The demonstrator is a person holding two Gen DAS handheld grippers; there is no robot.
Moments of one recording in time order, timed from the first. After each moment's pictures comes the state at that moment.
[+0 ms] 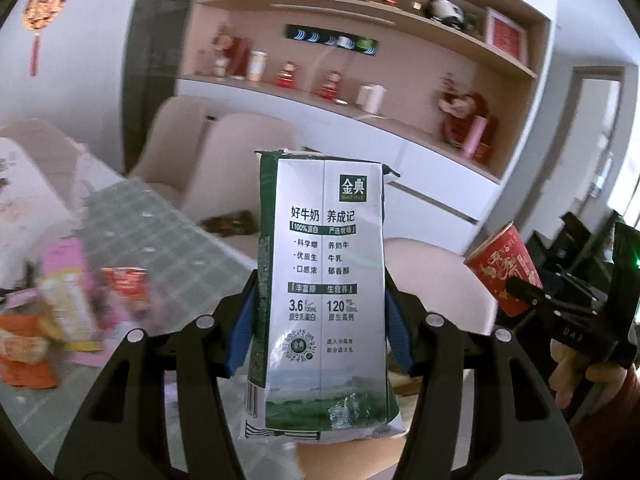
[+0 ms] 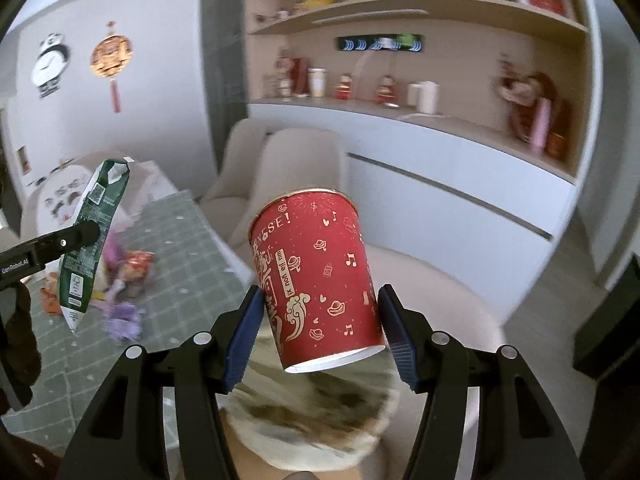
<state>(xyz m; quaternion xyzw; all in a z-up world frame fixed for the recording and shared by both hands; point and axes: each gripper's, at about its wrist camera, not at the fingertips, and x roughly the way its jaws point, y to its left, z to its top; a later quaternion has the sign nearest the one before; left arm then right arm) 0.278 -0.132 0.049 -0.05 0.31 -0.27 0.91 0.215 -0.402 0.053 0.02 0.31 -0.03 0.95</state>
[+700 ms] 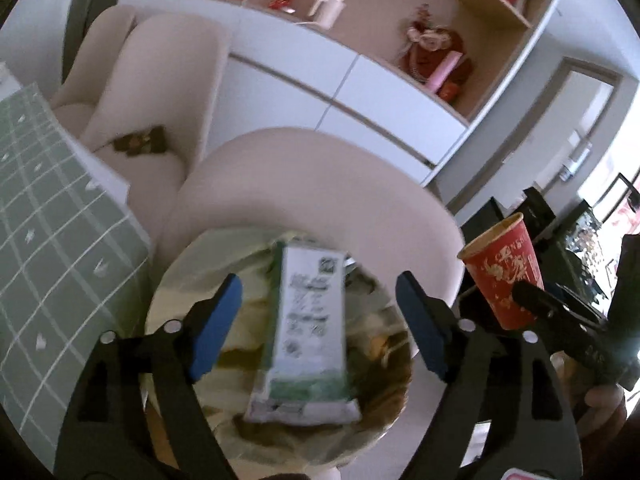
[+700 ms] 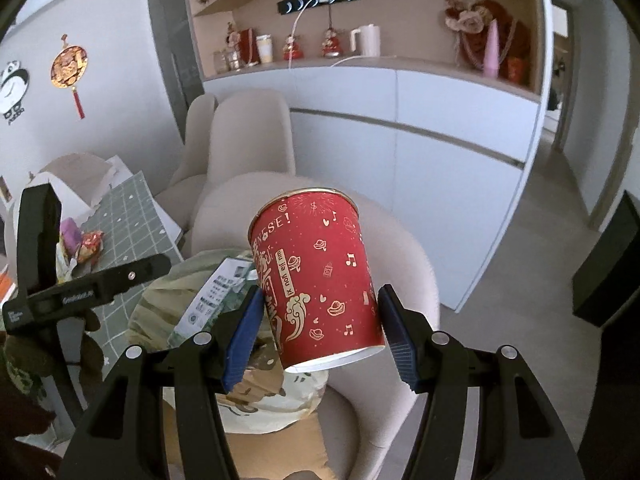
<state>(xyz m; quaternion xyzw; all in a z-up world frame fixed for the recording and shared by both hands) 0.309 -0.288 -0.072 -0.09 0.42 -0.33 0.84 0.206 -0.517 -0.021 0.08 0.37 -0.05 0.92</state>
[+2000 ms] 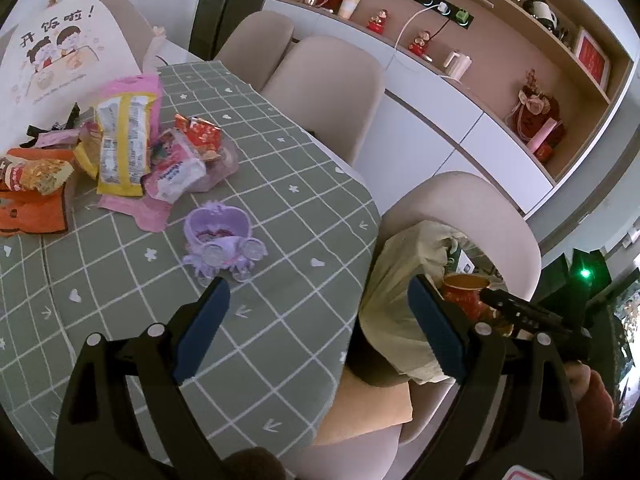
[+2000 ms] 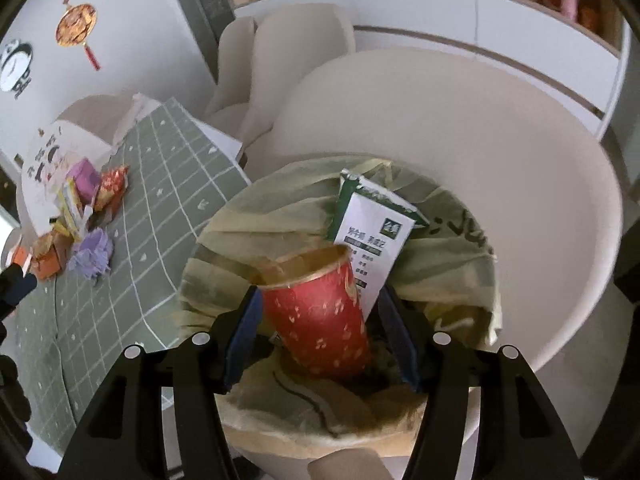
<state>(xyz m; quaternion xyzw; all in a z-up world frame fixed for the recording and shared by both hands) 0.245 -0.045 -0.052 -0.13 0.42 -0.15 0.88 0.263 -0.389 -0.100 0.10 0.47 0.00 0.87</state>
